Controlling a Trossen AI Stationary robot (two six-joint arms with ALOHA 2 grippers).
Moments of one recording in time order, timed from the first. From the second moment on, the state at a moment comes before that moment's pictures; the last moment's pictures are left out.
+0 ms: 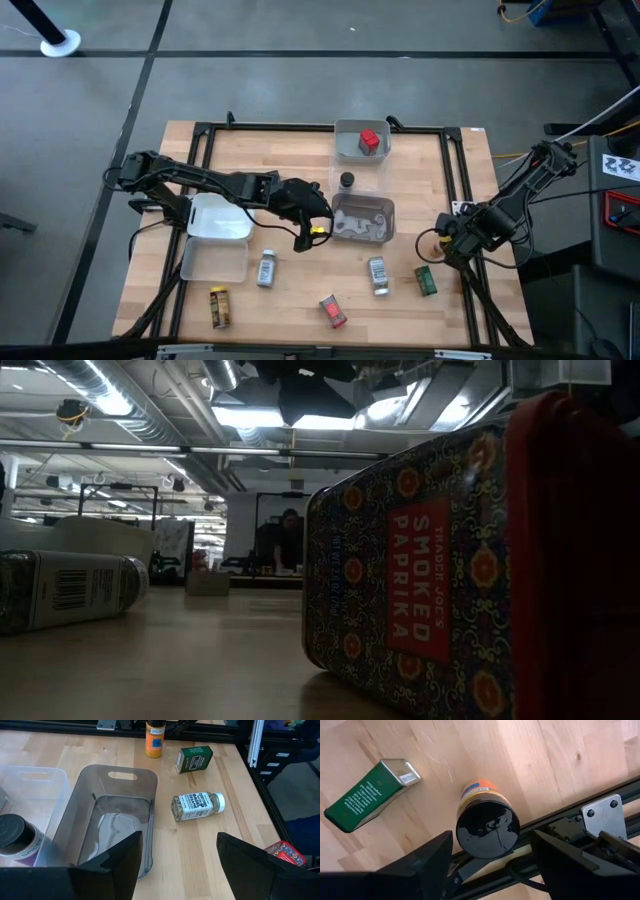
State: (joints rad) left arm -0.10 1.58 1.25 -0.28 0.04 -0.11; right arm 0.75 1.00 0.85 -1.41 0.02 1.16
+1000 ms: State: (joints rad) left arm -0.10 1.58 1.25 -0.28 0.04 -0.11; right arm 0.75 1.00 0.78 -1.31 0.06 1.22
